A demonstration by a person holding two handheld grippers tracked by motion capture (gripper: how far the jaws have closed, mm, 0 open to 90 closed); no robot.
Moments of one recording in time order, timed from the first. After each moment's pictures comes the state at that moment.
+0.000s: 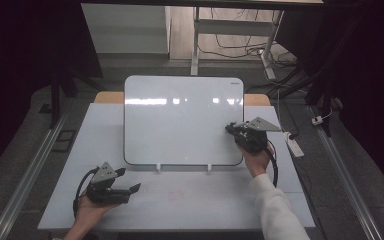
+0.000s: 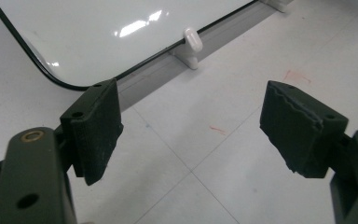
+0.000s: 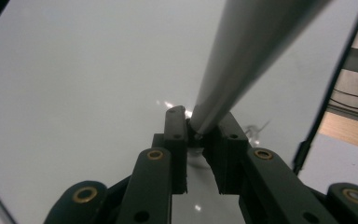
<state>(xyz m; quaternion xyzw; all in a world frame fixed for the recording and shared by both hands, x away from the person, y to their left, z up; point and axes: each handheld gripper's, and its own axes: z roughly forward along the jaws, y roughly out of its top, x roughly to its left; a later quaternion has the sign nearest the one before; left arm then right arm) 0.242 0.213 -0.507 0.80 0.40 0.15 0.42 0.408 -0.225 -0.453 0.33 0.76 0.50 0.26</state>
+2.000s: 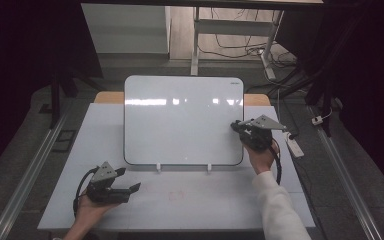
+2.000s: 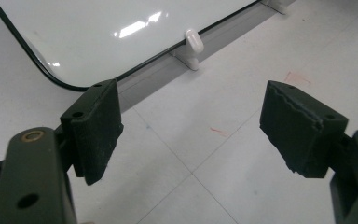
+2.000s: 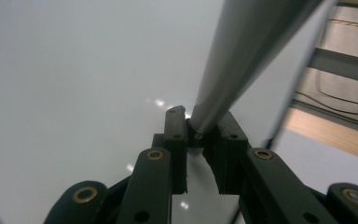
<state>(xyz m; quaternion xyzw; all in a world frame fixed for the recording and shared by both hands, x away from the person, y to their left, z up) 0.243 0.212 -0.507 0.80 0.41 0.15 0.42 0.416 -0.241 -0.446 0.34 0.74 0.50 0.28</state>
